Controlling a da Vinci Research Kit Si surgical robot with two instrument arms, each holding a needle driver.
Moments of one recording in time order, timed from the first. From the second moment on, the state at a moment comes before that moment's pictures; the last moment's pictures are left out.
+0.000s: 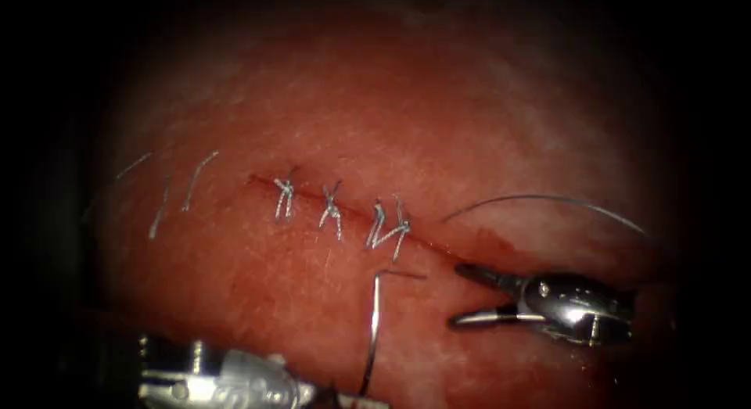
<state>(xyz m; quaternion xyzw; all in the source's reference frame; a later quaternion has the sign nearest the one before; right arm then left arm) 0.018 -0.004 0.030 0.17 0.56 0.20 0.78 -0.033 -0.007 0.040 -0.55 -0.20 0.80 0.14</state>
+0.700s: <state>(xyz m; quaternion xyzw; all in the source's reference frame) 0.021 -0.004 0.034 0.12 0.53 0.17 0.82 -0.034 -0.007 0.038 -0.55 -0.20 0.80 0.13</state>
